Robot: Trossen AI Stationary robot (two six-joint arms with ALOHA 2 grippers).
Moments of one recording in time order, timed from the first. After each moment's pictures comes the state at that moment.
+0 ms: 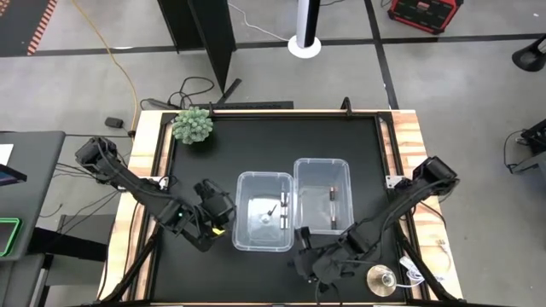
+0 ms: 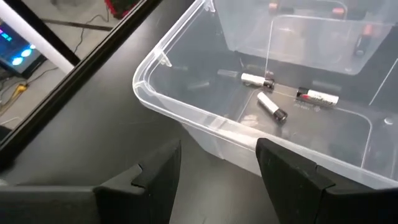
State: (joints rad) left arm -0.60 1.37 0.97 -0.74 -0.90 -0.80; right arm 0.66 1.75 1.31 -0.27 0.36 0.12
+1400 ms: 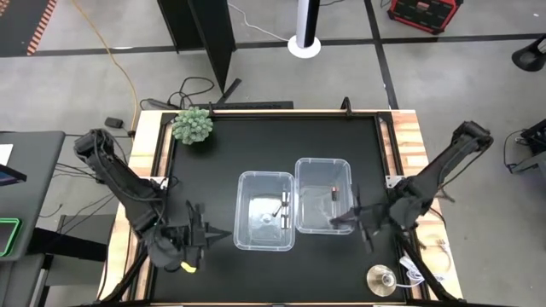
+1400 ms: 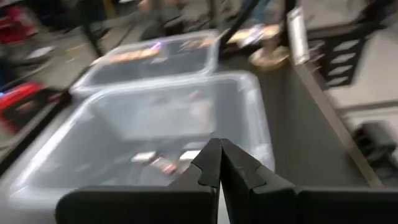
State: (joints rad) left arm -0.87 1.23 0.82 -0.09 -0.96 -0.25; right arm 0.72 0.95 0.65 0.02 0.58 -0.05
